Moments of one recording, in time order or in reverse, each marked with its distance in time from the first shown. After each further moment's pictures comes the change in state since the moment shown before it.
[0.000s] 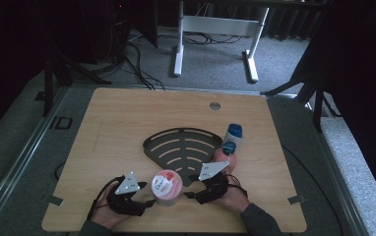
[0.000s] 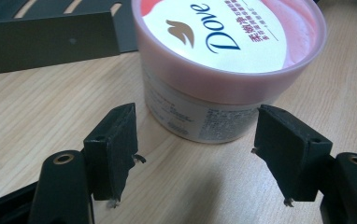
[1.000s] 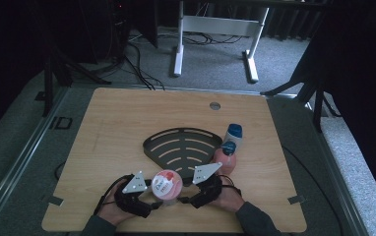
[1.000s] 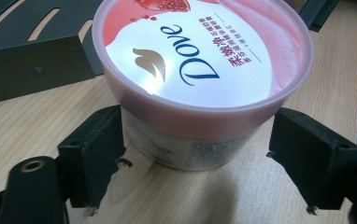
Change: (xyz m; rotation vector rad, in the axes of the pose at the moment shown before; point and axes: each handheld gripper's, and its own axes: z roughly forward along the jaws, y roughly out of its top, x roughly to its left) left arm 0.000 0.010 0.016 -0.005 -0.059 0.073; right arm 0.006 0.008 0.013 -0.012 0.092 -0.072
